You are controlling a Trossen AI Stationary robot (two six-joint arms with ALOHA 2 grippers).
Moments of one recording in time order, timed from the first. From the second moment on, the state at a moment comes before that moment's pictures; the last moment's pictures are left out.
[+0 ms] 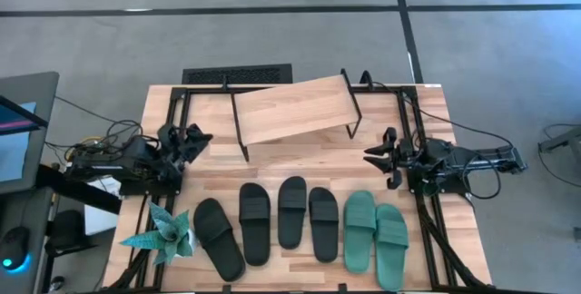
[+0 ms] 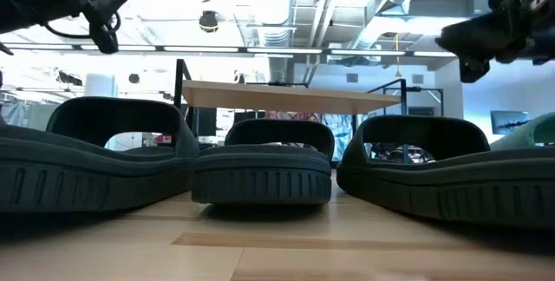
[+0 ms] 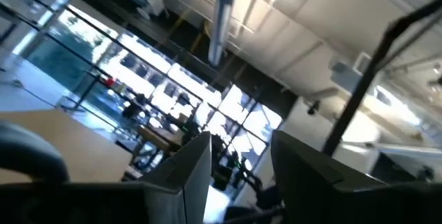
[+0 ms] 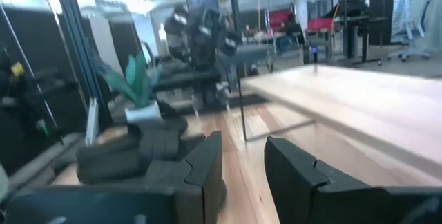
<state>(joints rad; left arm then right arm) 0.00 0.01 0.01 0.50 -0.20 -0.56 0.08 0.02 0.00 0.10 0.14 0.12</state>
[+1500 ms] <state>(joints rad) 0.00 0.87 1.05 -0.08 -0.12 -0.03 0.18 0.69 1.02 -0.47 0.09 0.12</state>
